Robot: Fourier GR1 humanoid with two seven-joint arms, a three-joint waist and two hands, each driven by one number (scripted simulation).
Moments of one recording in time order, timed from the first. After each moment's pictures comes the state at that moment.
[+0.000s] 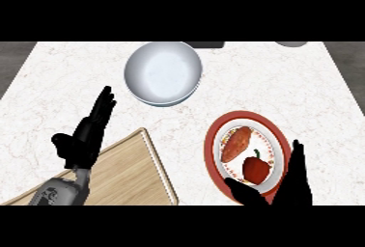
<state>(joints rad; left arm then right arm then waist) -0.15 0.28 -0.27 -1.53 0.18 0.28 0.03 0.21 0.00 0.49 -1.95 1.16 -0.52 1.10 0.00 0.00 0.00</state>
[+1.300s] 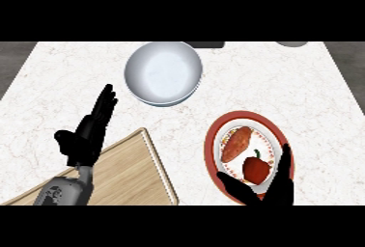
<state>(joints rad) -0.15 0.19 -0.19 -1.53 0.09 0.21 0.06 0.21 -0.01 0.47 -1.75 0.85 -0.84 0.86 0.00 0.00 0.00</state>
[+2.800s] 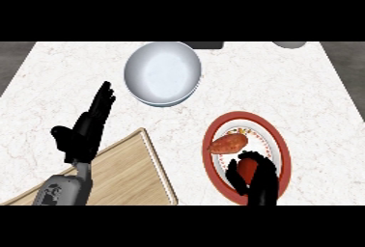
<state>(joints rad) -0.16 0.13 -0.10 -1.52 0.02 0.13 0.08 0.08 -0.03 0.43 -1.40 0.77 -0.79 0.69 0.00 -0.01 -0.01</state>
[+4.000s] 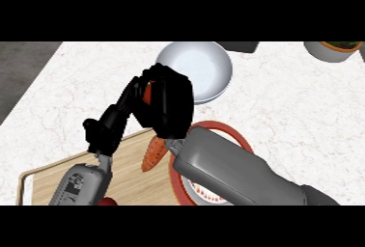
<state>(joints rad) -0.25 0.08 -0.18 -1.48 0.00 0.07 0.10 -0.96 0.00 0.77 -1.18 0.76 -0.80 0.93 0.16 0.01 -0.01</state>
